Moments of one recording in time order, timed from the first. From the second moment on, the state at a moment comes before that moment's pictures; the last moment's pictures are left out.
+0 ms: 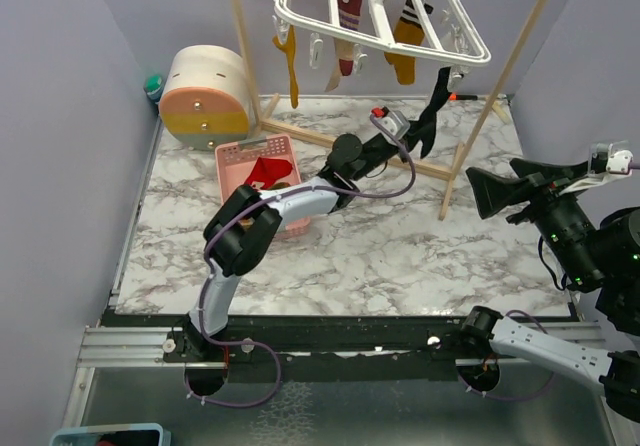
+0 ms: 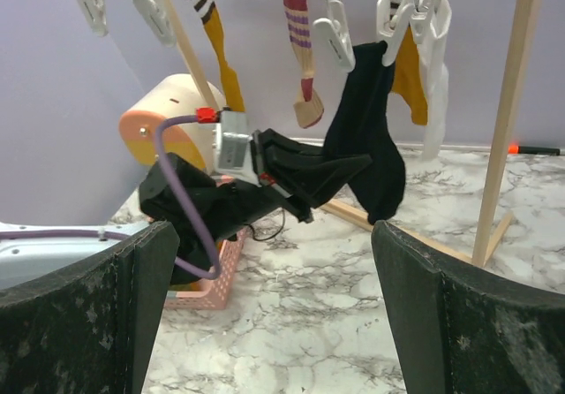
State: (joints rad) left arm -0.82 2.13 1.56 1.01 0.24 -0.02; right arm 0.93 0.63 1.38 -0.62 0.56 0.17
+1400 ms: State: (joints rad) left arm -0.81 1.65 1.05 0.96 0.33 -0.02; right arm 0.93 1.20 1.52 -0.25 0.83 0.13
